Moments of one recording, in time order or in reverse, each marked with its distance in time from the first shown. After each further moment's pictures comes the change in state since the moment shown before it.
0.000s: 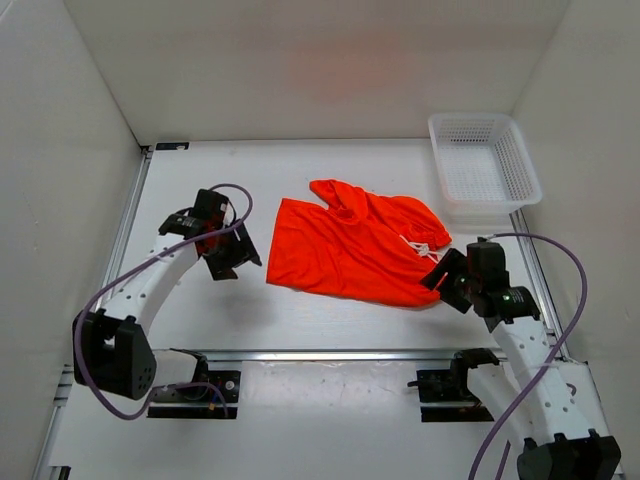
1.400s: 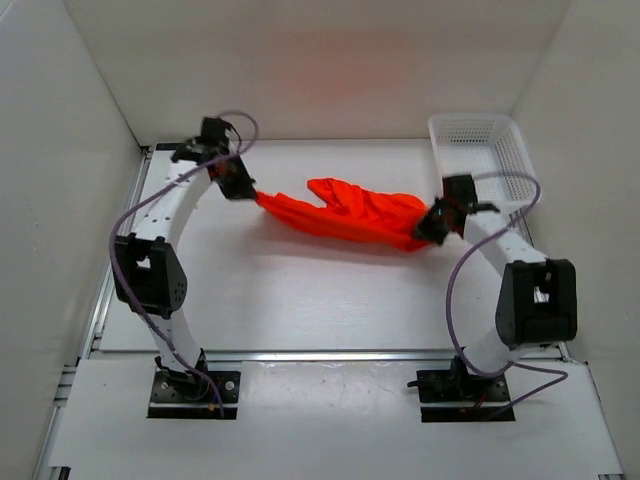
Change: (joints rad) left arm 0.036 0.518 0.576 0.034 -0.002 0.037; right arm -0.061 0.756 0.247 0.323 -0.079 0.073
